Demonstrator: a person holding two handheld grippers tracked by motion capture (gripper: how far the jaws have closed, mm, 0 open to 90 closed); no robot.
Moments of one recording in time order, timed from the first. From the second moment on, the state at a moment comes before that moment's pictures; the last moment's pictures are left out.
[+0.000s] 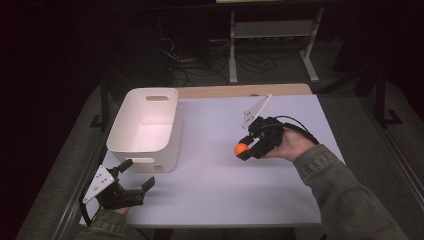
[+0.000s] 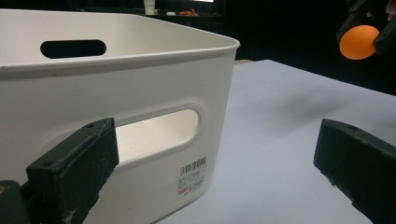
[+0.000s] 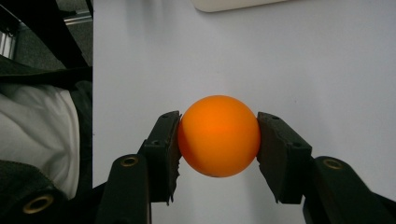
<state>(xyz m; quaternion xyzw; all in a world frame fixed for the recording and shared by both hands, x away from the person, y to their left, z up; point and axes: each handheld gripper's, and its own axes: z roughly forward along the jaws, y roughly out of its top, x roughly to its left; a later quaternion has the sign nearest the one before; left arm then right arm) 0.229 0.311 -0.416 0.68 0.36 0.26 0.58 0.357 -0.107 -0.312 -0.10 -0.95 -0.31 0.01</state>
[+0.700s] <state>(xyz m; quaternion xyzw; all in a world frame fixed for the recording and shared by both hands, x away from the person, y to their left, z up) 0.229 0.311 -0.416 0.68 0.36 0.26 0.58 0.370 -0.084 -0.287 -0.08 -0.95 -0.31 0.02</state>
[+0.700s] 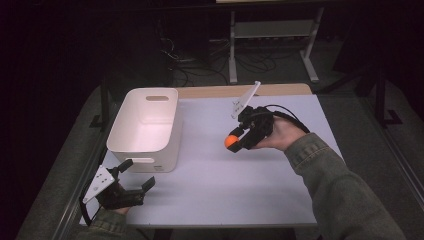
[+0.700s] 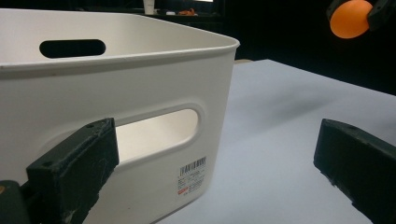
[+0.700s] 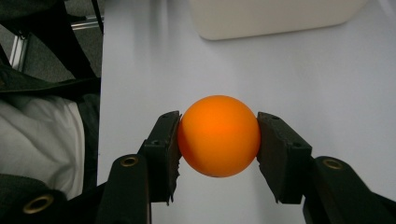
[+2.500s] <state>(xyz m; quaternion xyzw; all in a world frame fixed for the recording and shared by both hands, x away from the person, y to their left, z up) 0.228 0.312 -0.416 0.68 0.36 0.26 0.58 0.390 -0.007 -0.260 -0.04 -0.94 -0.34 0.01</state>
